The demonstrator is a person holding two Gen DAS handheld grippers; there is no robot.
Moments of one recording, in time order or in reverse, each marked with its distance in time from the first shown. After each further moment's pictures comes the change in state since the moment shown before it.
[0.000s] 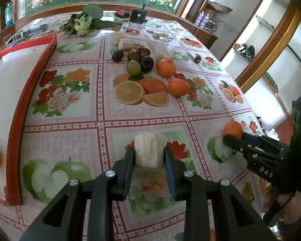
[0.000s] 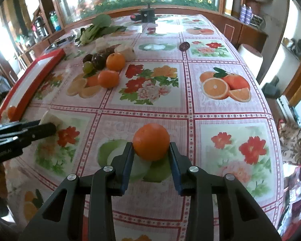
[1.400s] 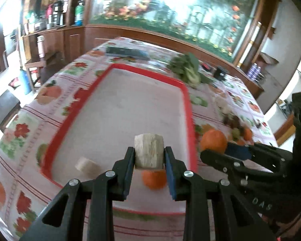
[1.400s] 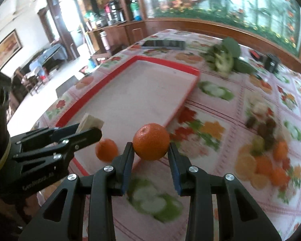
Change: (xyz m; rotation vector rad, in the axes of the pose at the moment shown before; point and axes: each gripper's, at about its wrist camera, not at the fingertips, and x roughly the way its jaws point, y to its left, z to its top) left arm -0.114 0.168 -0.001 -0.267 -0.262 0.296; right arm 0.033 0.267 0.080 -0.394 -0.018 0.355
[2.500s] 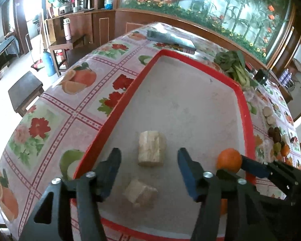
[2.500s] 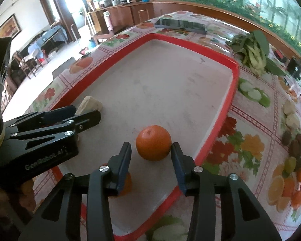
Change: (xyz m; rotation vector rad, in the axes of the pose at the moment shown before) left arm 0.037 0.052 0.014 -0.103 0.089 0.179; right arm 0.057 0.021 0.014 -0.009 0.114 -0.005
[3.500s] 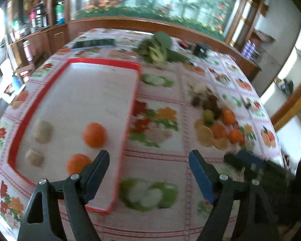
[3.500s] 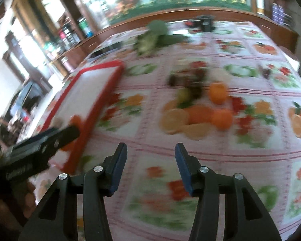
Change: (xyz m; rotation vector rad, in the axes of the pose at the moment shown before) left arm -0.042 -0.162 -0.043 0.227 0.025 -0.162; right arm -0.118 -0.153 -0.109 0.418 -0.165 -0.124
